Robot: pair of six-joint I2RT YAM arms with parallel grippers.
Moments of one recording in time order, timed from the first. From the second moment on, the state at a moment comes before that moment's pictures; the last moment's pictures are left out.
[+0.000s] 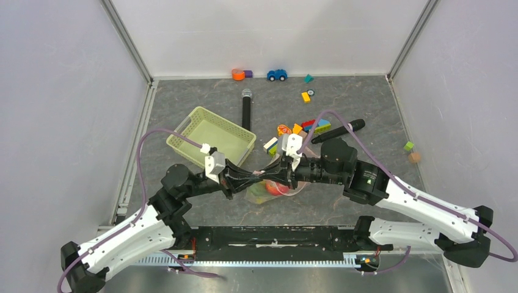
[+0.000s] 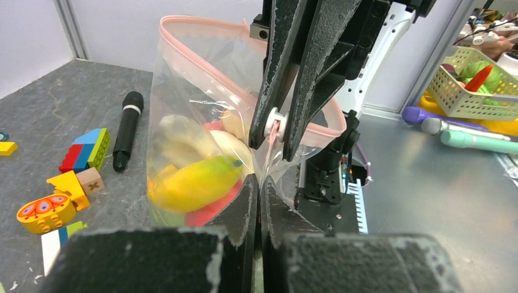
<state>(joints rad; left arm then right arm) -0.85 0.62 0.49 0.31 0.52 -0.18 1.09 0.97 1.03 -0.21 -0.26 -0.07</state>
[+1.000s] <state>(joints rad) -0.85 0.42 0.36 0.32 0.37 -0.27 1.09 1.05 1.09 -0.27 -0.27 -0.10</state>
